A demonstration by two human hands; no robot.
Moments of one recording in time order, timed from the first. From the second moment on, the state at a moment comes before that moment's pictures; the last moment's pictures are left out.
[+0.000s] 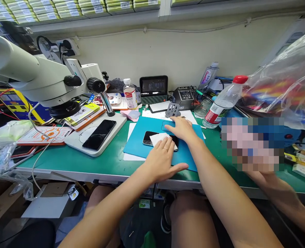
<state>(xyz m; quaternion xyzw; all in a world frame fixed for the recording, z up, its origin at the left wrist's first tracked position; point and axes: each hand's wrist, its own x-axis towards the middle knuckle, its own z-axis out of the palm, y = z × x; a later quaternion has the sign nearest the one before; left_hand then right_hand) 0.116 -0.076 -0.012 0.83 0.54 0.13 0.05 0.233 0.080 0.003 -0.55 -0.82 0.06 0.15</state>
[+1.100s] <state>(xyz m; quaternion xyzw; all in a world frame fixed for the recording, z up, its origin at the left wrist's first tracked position) -0.024 0.028 0.019 0.87 0.48 0.11 0.09 0.234 0.086 0.004 -0.45 -0.87 0.04 0.18</state>
